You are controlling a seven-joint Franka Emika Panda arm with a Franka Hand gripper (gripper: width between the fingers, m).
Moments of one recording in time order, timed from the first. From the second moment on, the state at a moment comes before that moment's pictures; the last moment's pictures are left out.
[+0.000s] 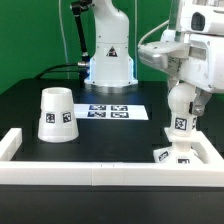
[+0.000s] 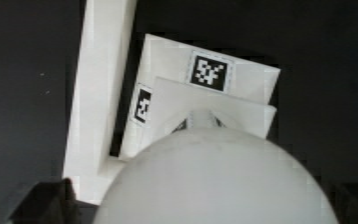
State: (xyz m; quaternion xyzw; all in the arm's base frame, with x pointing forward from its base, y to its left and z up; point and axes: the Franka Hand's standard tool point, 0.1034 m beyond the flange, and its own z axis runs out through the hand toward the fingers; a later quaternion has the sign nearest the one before) arm 0.605 0.098 0.110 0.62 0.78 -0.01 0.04
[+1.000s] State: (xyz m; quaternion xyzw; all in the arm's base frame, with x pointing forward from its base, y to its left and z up) arm 0.606 0.091 0.109 0.80 0.60 0.00 0.04
